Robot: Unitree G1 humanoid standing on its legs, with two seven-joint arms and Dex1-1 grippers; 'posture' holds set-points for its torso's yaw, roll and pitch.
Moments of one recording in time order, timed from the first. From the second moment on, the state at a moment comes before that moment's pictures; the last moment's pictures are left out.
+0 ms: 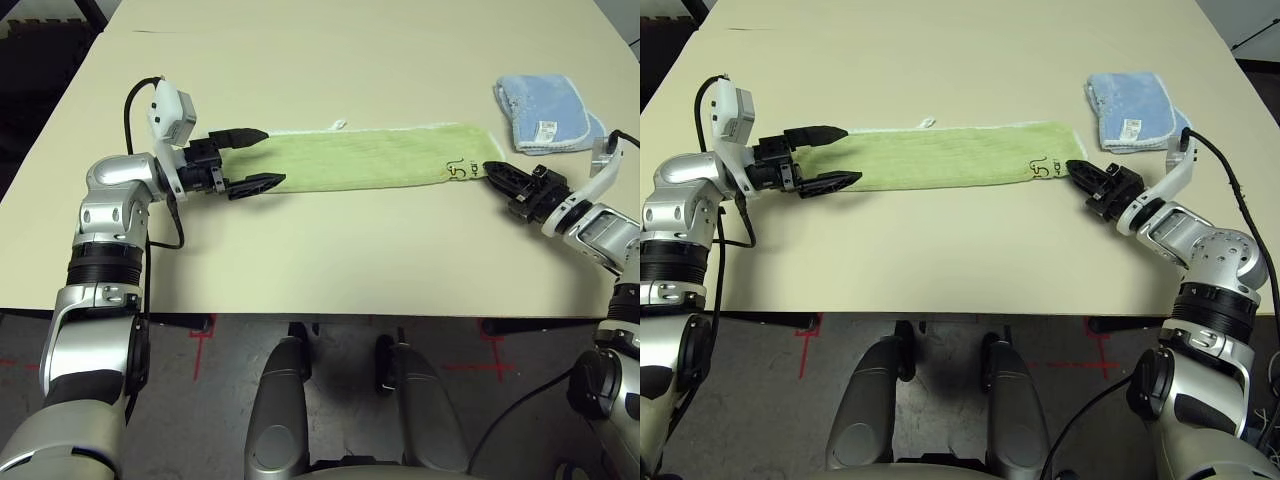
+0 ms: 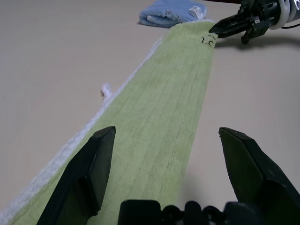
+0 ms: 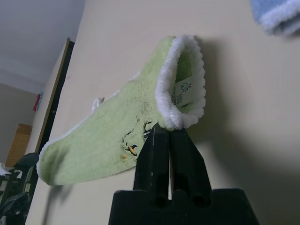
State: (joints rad) left arm -0.83 0.64 0.08 0.54 -0.31 0.07 -1.33; right arm -0.63 -0.46 -0.61 0.31 0.86 1.03 0.42
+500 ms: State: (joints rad) left arm -0.82 0.64 0.08 0.52 -0.31 0.09 -1.33; right arm -0.55 -0.52 -0.64 0.29 0.90 1.00 0.41
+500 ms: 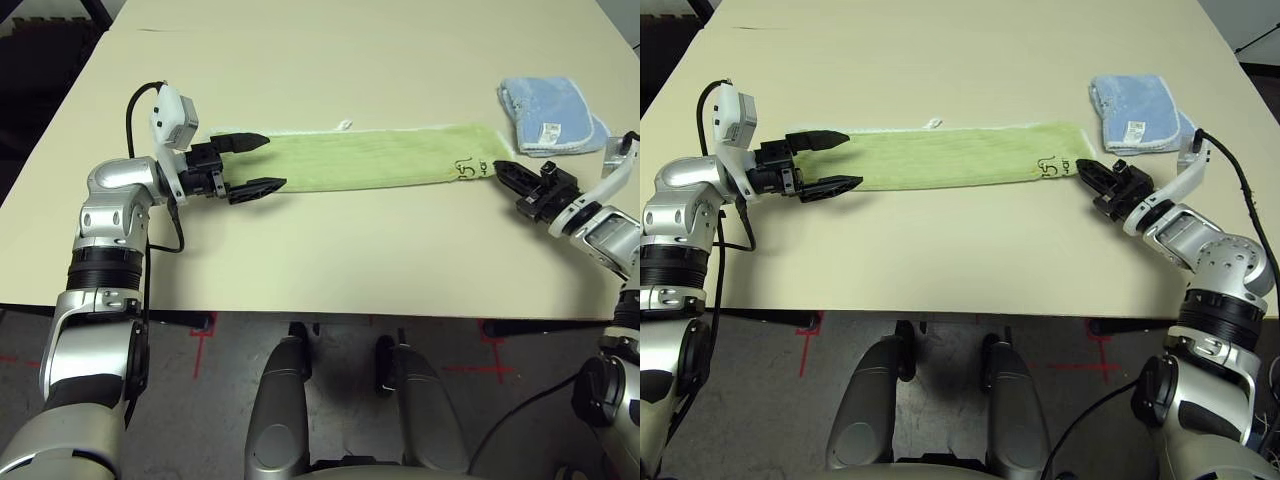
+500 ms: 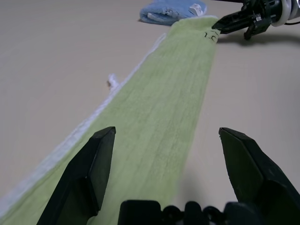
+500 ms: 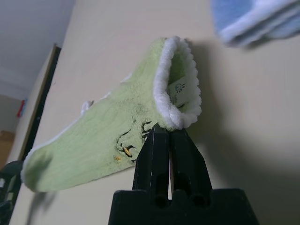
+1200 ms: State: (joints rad) left arm -0.85 0.64 0.08 0.57 -0.31 0.08 -1.32; right arm -0.46 -0.57 -0.68 0.16 1.04 1.07 0.41
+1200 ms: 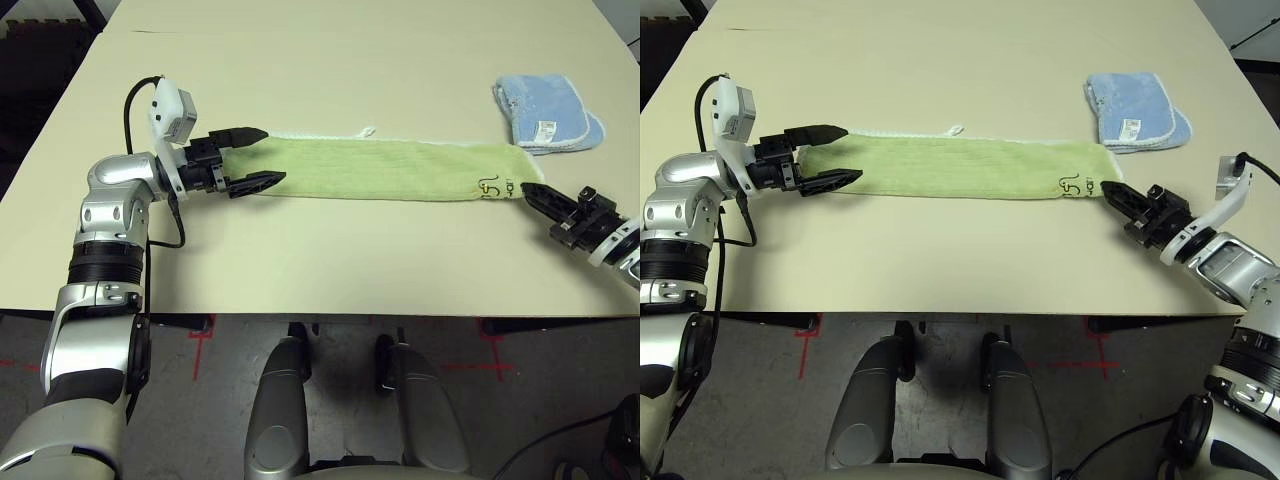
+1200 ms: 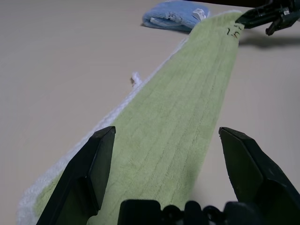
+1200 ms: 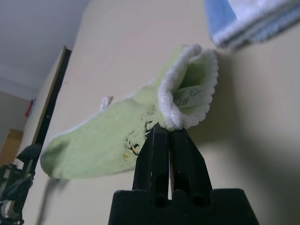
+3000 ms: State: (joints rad) left arm -0.84 0.63 0.07 0.55 -0.31 0.11 -1.31; right arm -0.72 -0.47 -0.04 -0.01 0.76 1.07 0.63
